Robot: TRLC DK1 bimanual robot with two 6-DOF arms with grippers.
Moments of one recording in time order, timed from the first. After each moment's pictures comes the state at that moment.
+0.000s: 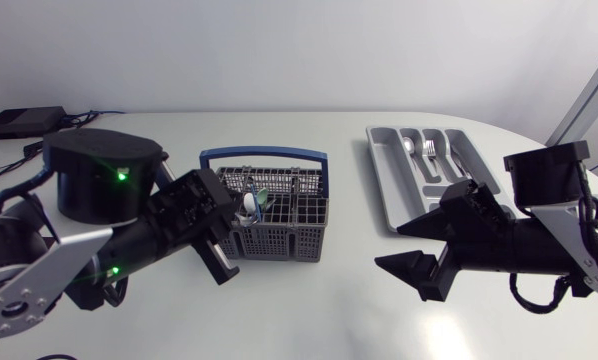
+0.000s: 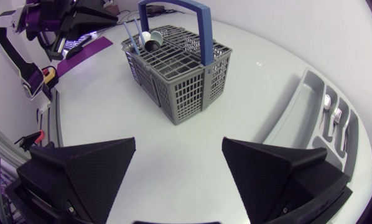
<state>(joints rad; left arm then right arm) -0.71 1.14 0.64 -0.01 -0.18 0.57 0.23 1.07 0.55 -0.31 -0.53 -0.38</state>
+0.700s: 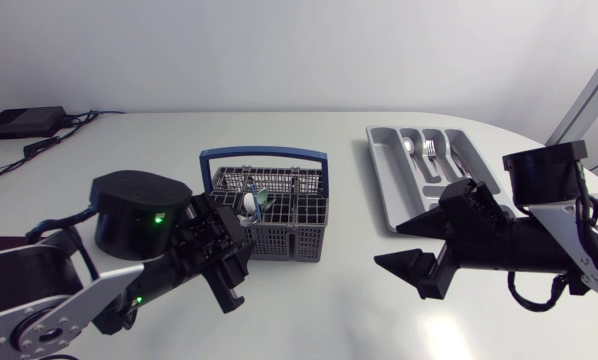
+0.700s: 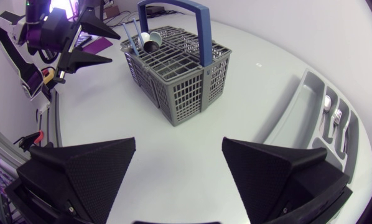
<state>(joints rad) -0.77 1.21 0.54 0.06 -0.21 0.56 0.23 1.08 0.55 -0.30 -0.54 -0.38</state>
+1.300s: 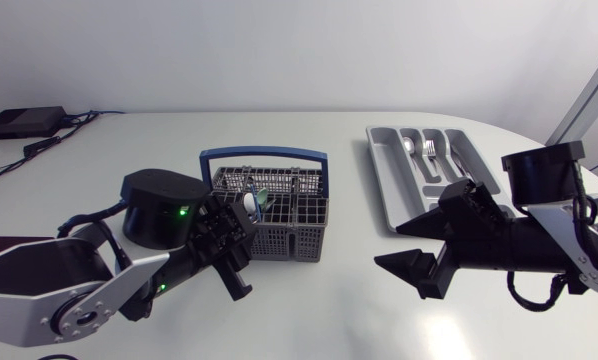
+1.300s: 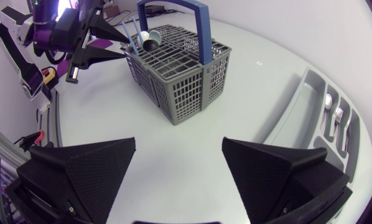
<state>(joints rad) -0.74 1.33 0.56 0.16 -0.23 0.58 0.22 1.09 0.55 -0.30 -0.54 -0.38</state>
